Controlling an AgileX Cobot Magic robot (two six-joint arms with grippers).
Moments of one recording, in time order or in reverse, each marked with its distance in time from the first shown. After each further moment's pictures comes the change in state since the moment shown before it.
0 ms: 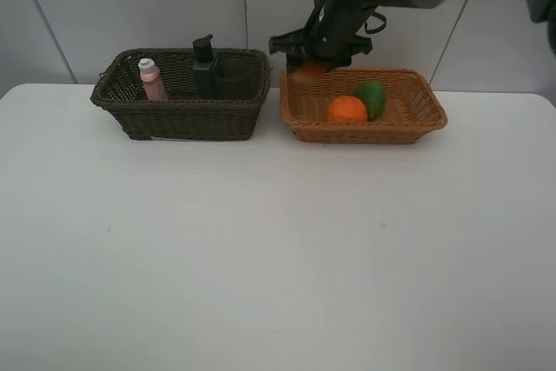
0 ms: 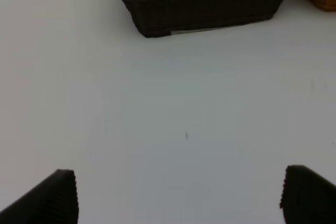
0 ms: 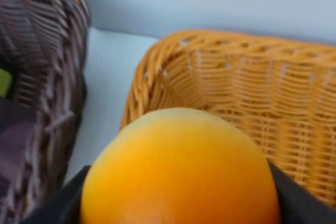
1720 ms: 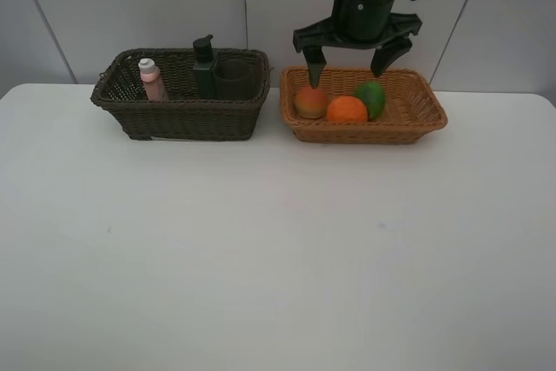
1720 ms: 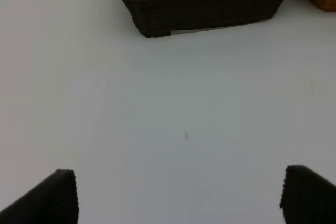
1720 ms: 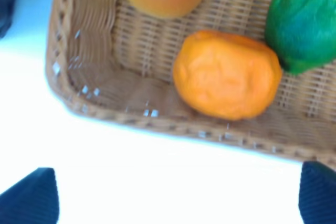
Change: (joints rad) left arm 0.000 0.000 0.000 0.000 0.000 0.000; right arm 0.046 -0.236 0.062 -0.014 0.545 -0.051
